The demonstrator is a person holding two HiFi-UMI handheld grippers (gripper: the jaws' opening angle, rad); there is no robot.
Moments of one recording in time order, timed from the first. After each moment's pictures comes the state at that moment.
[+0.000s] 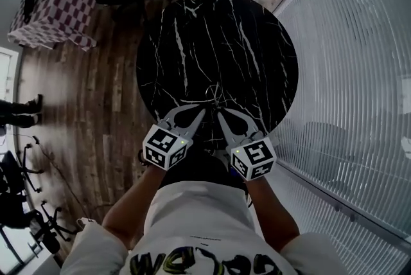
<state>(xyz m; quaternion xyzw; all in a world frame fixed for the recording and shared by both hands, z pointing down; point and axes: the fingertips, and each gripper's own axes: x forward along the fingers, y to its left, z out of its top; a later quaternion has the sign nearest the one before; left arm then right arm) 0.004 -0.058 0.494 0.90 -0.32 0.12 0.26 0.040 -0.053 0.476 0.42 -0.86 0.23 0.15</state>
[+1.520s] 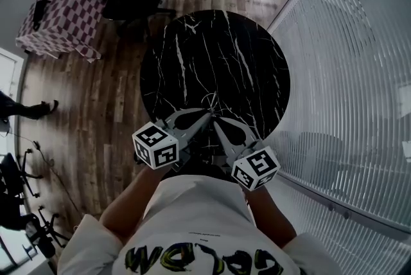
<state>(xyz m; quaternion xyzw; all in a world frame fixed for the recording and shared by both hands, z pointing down) 0.023 -0.048 0.392 0.91 -0.25 0.00 0.33 0.032 -0.030 0.385 0.39 -0.90 0.21 0.06</state>
